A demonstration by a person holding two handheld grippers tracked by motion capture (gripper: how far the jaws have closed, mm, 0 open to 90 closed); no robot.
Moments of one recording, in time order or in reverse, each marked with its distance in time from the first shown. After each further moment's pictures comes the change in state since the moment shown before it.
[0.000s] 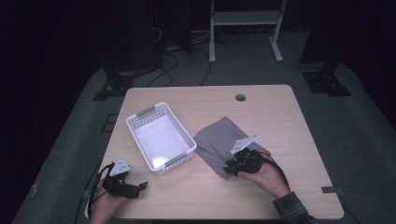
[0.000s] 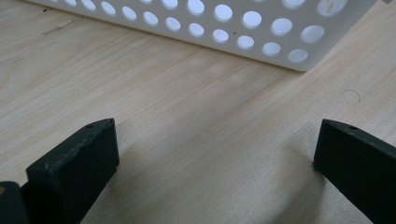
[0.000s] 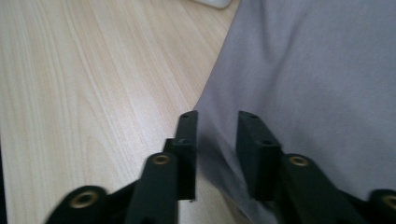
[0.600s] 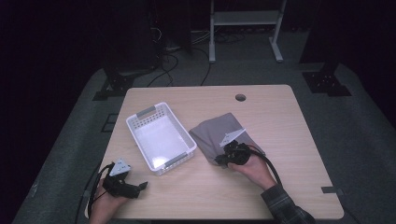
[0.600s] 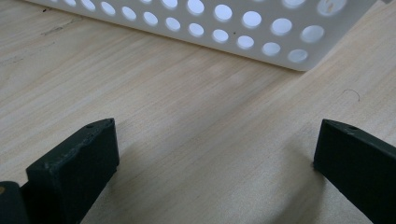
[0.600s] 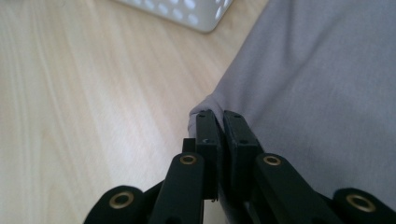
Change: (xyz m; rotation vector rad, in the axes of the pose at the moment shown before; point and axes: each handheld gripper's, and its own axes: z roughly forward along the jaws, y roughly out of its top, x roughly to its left) left arm 0.000 0.000 0.000 0.000 -0.001 0.001; right arm -0.012 0.023 0.032 0.019 0.005 0.006
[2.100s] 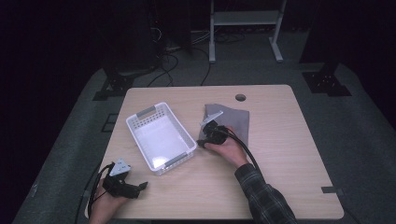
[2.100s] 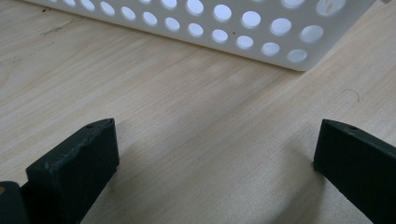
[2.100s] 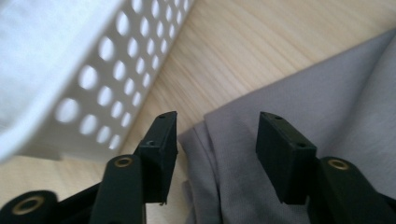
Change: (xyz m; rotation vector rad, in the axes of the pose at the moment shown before) left arm 0.000 0.000 0.000 0.002 -0.001 0.003; right arm -0.035 0.070 0.064 -0.030 -0.176 0.086
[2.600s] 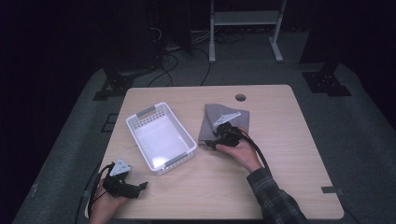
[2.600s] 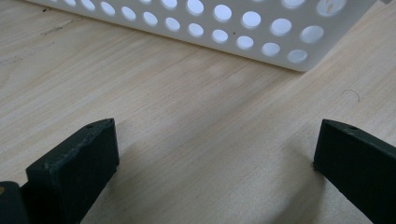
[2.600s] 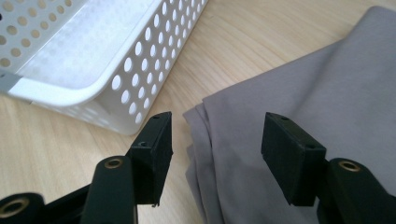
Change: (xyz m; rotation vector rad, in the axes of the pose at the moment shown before) left arm 0.000 0.000 0.000 0.000 0.002 -0.002; right arm -0.008 -0.019 -0.044 -0.106 0.041 0.025
